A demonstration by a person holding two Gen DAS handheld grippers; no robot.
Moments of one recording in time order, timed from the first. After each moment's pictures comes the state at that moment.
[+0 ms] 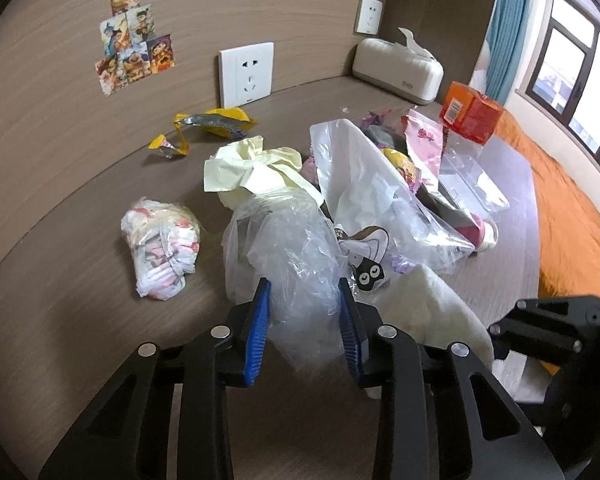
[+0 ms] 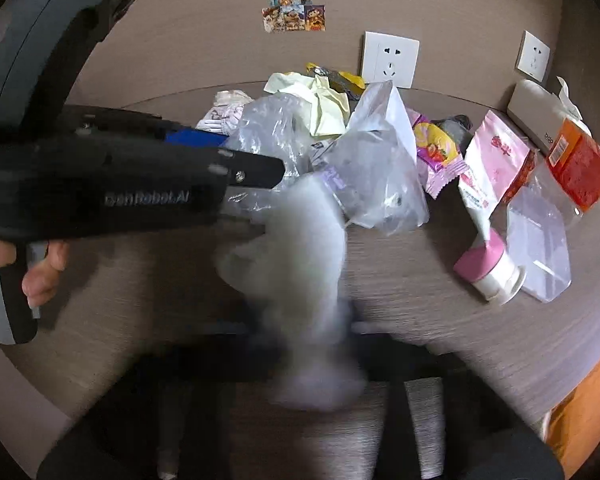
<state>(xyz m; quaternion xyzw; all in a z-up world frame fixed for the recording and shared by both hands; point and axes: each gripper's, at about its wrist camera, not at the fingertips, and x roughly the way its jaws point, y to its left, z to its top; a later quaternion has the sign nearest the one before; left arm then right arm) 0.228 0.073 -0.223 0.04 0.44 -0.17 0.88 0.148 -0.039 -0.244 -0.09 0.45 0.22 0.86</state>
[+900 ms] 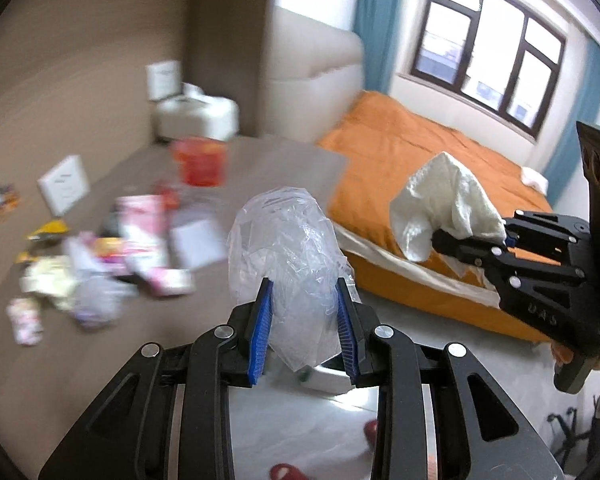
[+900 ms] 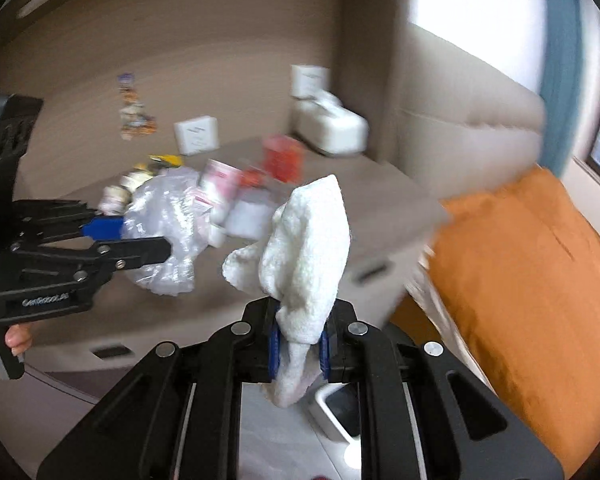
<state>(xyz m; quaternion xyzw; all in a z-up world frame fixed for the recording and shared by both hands) 0.100 -0.126 -0.123 0.08 0.37 -0.36 0.85 0.009 -0.289 -0.117 -0.03 0.39 0.00 0.92</state>
